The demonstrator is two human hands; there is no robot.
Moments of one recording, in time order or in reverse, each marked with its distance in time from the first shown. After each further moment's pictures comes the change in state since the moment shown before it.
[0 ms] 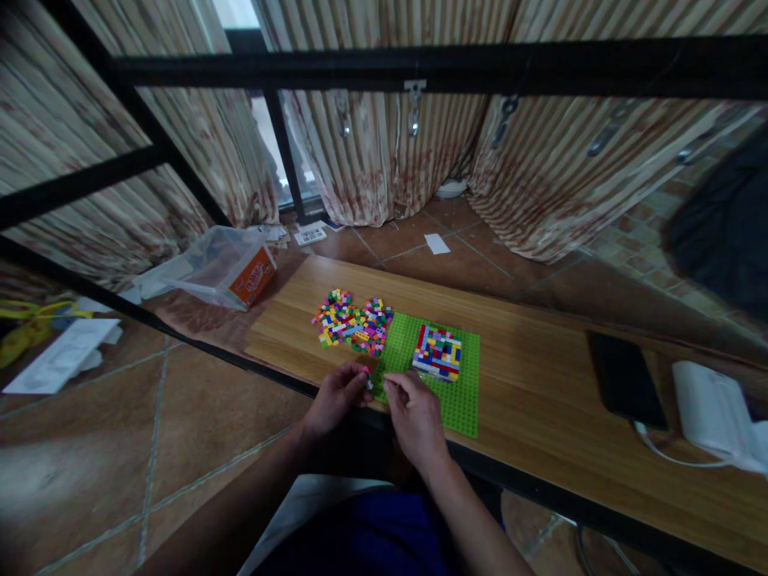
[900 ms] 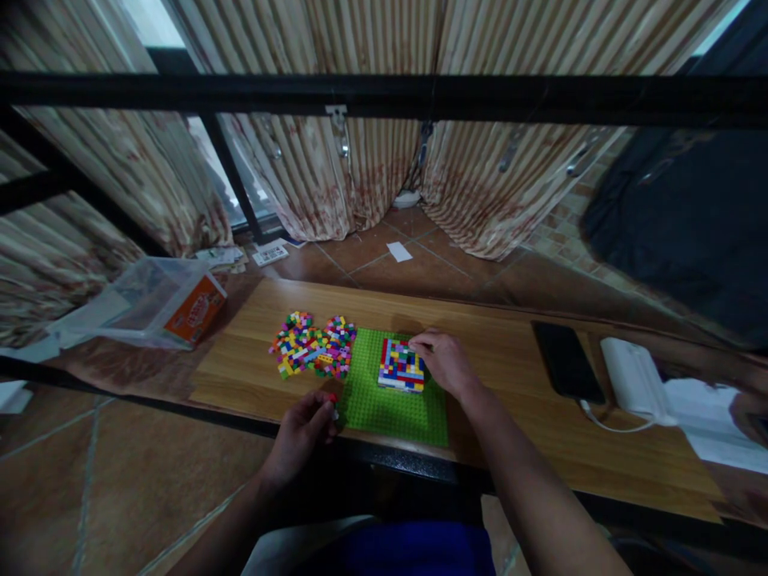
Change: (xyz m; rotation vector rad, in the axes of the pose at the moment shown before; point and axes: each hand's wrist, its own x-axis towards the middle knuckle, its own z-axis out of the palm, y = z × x) left_hand -0.004 0.008 0.001 0.021 0.017 -0.035; right_hand 0.105 0.058 -0.101 -0.257 -0.027 -0.068
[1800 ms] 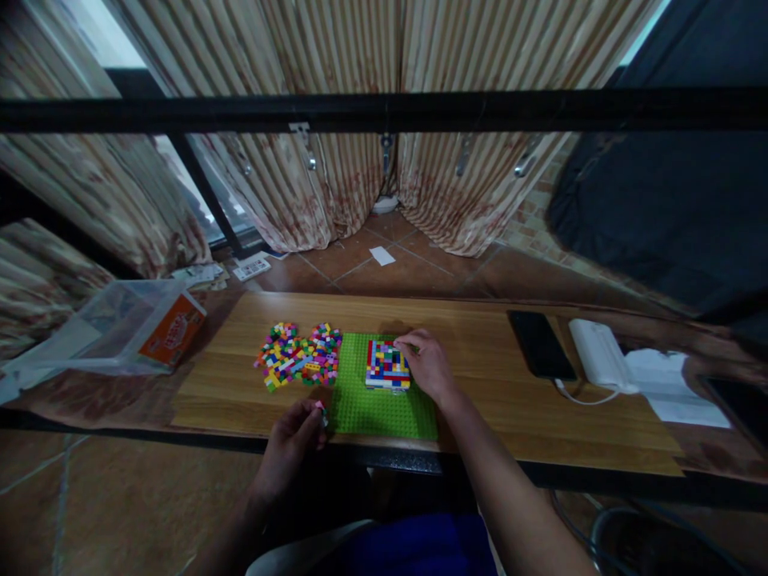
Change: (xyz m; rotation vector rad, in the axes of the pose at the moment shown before) left_hand 0.003 0.002 -0.003 0.053 -0.010 0.041; right_hand -0.012 0.002 0.017 0.112 0.217 0.034
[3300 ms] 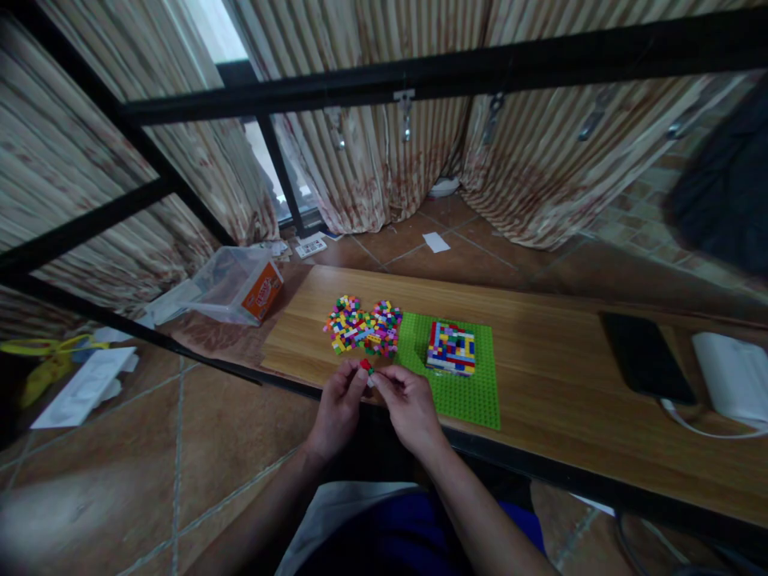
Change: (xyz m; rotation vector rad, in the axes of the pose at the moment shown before) left_hand -0.030 0.037 0.003 0.102 0.133 0.288; right_hand -0.095 -0.127 0.083 0.601 -0.229 0.329
